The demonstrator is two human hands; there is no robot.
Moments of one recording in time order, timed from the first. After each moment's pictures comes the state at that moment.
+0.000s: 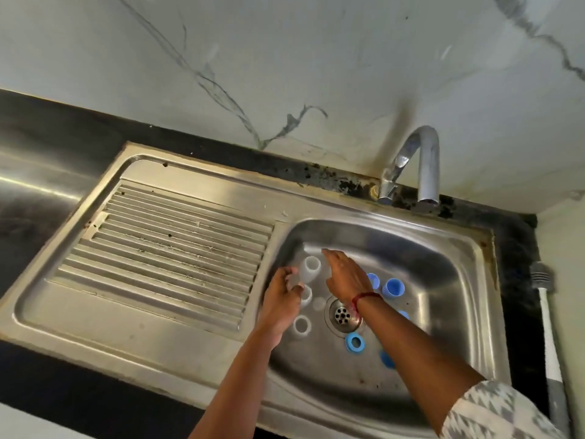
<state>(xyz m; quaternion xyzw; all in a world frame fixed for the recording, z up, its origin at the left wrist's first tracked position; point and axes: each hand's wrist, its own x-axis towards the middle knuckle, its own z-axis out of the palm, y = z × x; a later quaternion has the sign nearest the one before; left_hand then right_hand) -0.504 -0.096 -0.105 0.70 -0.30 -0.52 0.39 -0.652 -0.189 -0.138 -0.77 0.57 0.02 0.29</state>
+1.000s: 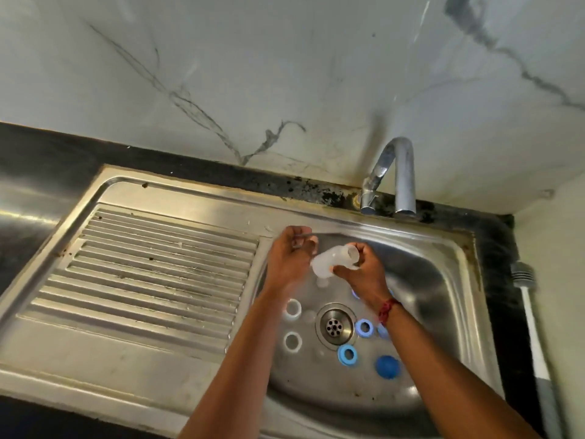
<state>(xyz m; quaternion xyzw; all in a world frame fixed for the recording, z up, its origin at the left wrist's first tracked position) -0.520 -0.183 -0.048 0.64 -0.33 -0.50 0.48 -0.685 -0.203 -0.109 -0.50 0.64 -0.34 0.48</state>
